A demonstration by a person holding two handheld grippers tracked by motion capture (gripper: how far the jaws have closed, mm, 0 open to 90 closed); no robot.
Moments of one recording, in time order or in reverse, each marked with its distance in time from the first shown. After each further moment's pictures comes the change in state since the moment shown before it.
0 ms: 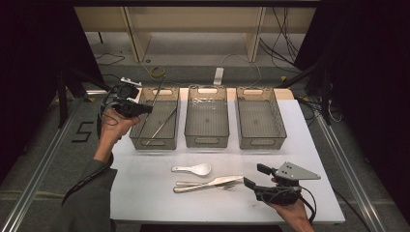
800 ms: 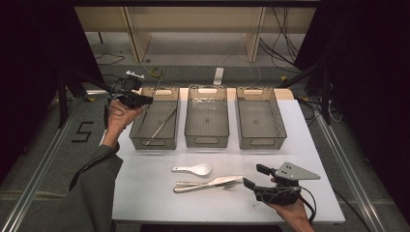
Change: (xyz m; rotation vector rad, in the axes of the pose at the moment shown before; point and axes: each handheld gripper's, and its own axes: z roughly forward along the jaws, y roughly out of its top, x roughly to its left) left arm 0.024 0.017 0.034 -0.024 0.070 0.003; right arm 0.000 0.000 0.001 0.003 0.011 0.002
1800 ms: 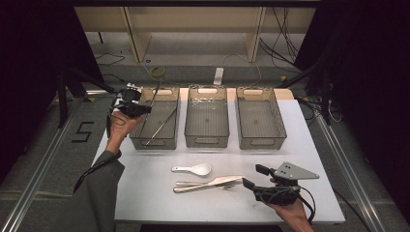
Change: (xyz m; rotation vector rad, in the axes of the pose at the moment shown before) left arm 0.016 -0.034 0.034 0.025 0.019 -0.025; right arm 0.000 0.000 0.002 0.005 0.007 0.006
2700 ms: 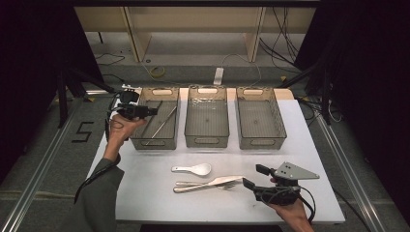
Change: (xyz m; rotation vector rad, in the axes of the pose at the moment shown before) left arm -0.015 -0.008 -0.024 -0.073 -0.116 -0.074; right arm 0.000 0.000 0.000 0.000 -0.002 -0.002
